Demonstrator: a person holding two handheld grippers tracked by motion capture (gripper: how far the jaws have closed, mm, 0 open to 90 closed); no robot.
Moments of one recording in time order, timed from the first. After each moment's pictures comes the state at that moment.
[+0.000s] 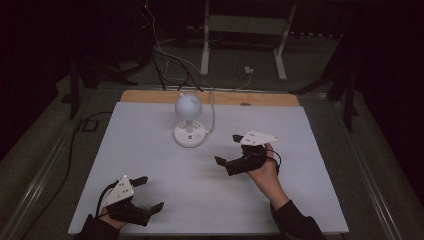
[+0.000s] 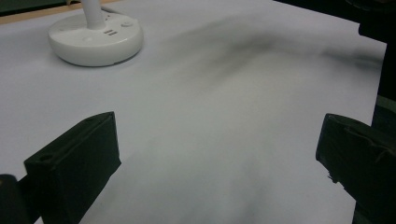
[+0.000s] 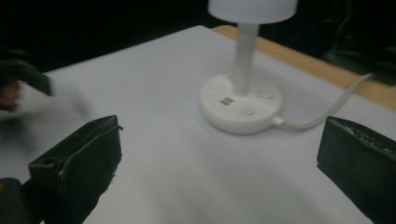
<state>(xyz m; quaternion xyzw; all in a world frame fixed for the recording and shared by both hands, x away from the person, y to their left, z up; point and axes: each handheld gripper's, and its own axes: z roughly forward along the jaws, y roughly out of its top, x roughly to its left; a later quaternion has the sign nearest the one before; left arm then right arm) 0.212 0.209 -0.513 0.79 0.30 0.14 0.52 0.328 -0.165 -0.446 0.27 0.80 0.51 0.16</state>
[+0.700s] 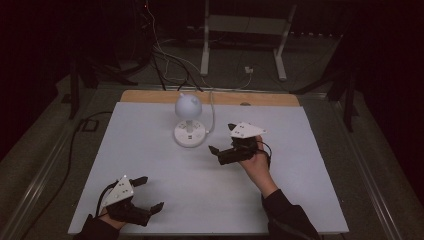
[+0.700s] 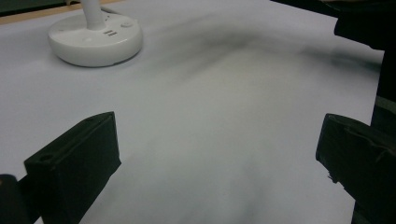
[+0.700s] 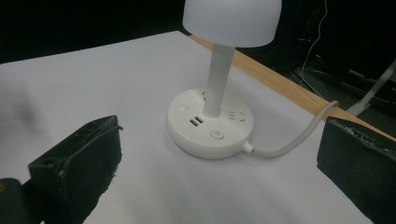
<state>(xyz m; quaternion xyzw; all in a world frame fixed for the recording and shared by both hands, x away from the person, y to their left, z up) 0.212 0.209 -0.513 0.79 0.30 0.14 0.52 0.355 -0.144 -0.446 0.25 0.80 0.49 0.22</state>
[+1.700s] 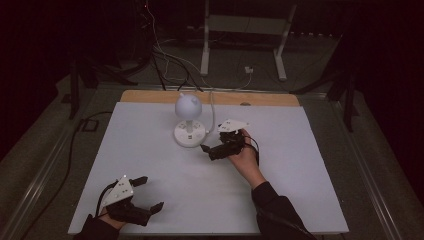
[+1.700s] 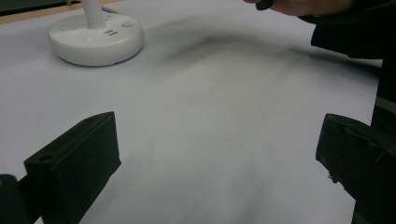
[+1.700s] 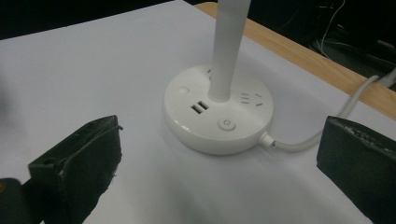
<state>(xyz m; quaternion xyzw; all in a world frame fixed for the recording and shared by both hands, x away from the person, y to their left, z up) 0.212 0.210 -0.513 0.79 0.30 0.14 0.52 0.390 -0.118 -0.475 0.27 0.83 0.46 0.18</state>
